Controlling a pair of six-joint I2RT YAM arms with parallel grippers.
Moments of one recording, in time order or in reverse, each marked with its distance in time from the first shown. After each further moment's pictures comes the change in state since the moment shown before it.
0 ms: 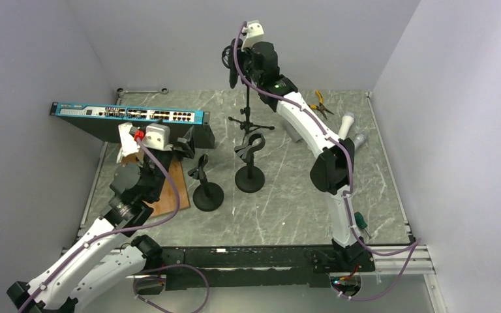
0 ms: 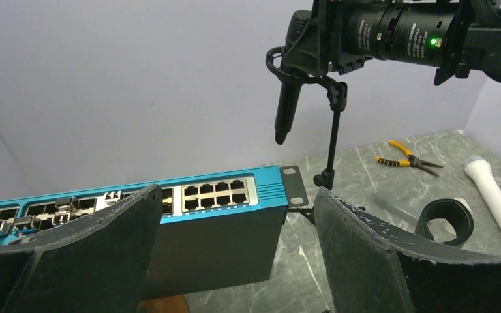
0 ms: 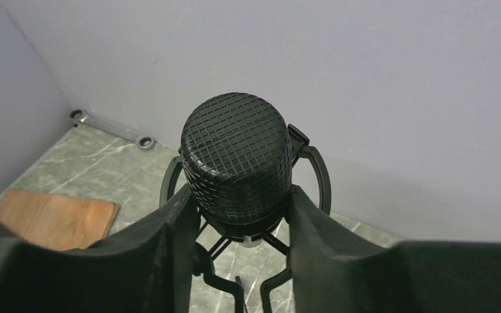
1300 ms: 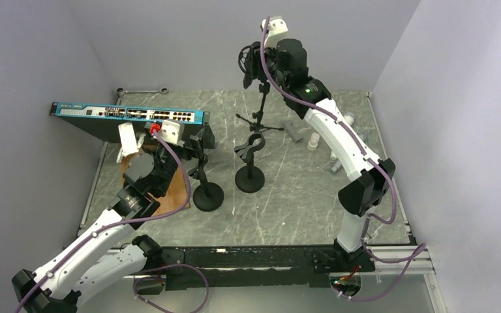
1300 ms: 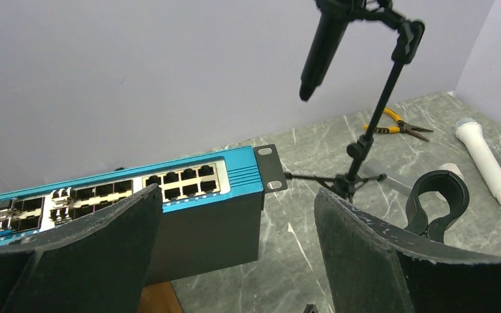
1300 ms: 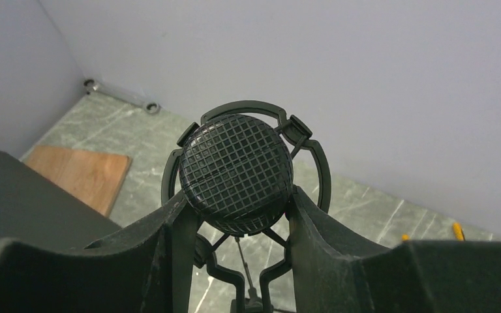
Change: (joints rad) left arm 0.000 0.098 0.020 -0.036 0.049 -0.024; right arm -0.001 -0.375 -0.234 -0.193 -0.002 -0.018
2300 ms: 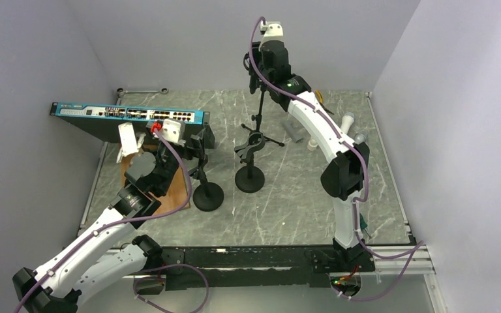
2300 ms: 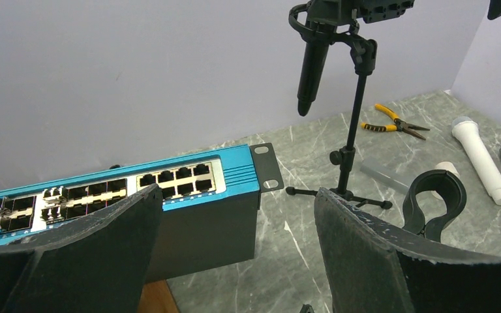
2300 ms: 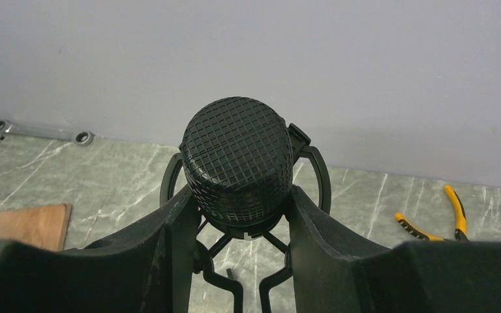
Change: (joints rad) left arm 0.000 0.013 0.005 -0.003 0.005 -0.018; right arm -0.025 0.238 0.128 0.029 0.210 0.104
